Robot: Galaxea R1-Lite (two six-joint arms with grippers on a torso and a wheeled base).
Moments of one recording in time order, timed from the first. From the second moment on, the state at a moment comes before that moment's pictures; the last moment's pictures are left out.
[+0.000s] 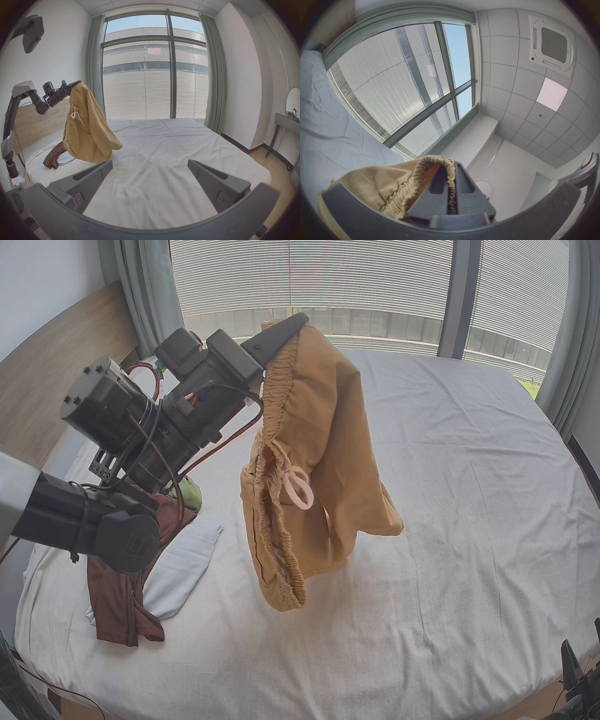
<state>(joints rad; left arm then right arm) -0.56 1.91 -1.12 -1.43 -0.41 -0.86 0.00 0.02 -0.02 -0.01 0.00 0.01</state>
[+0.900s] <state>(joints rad) -0.53 1.99 -1.10 -1.50 -0.45 -0.82 0.00 0.02 -0.02 -0.01 0.00 0.01</state>
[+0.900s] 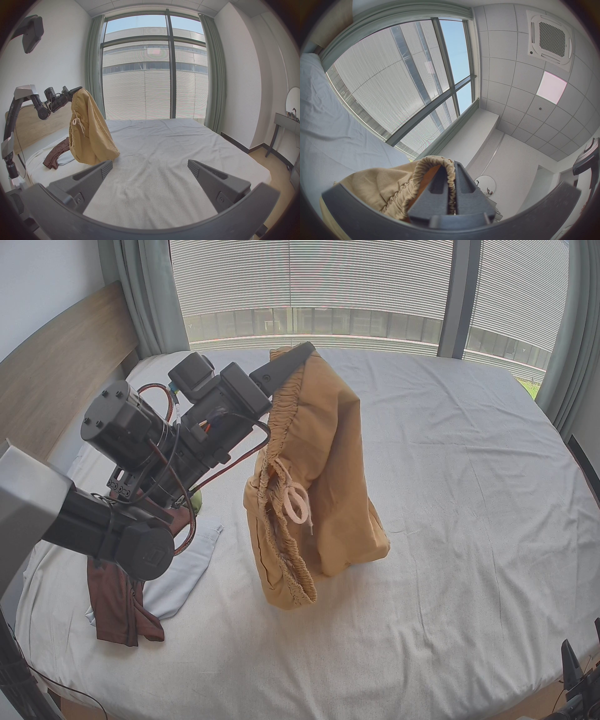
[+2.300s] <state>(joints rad) -0.49 2.02 -1.09 -1.54 -0.48 -0.80 0.11 0.29 -0.36 -0.15 0.02 0.17</state>
